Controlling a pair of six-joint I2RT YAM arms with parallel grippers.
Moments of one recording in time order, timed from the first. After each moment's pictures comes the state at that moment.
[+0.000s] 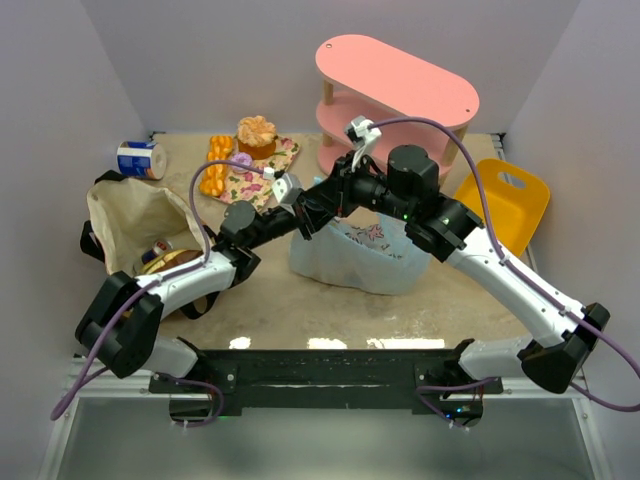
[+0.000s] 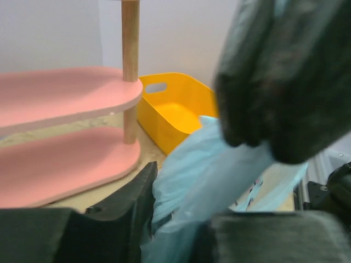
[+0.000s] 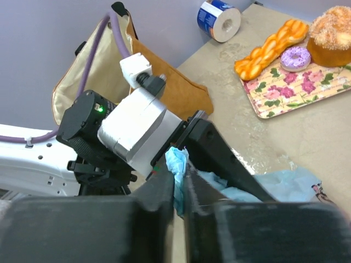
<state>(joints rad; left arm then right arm) -0.61 1.42 0.74 0.92 0.54 -0.26 0.77 1.31 1.42 -0.25 -0.25 0.36</state>
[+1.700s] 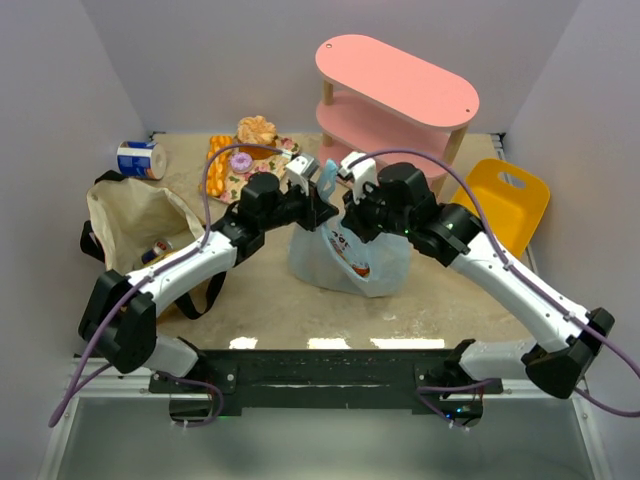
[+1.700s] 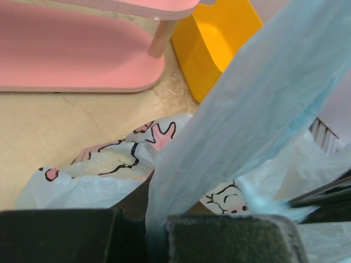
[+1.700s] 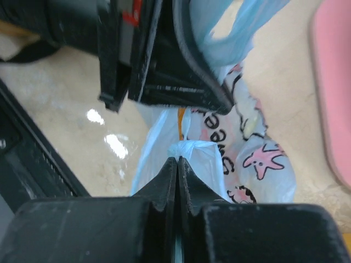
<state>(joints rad) -0.61 1.43 0.98 0.24 0.39 -0.33 0.76 1.28 1.36 -0.66 -0.10 -0.02</state>
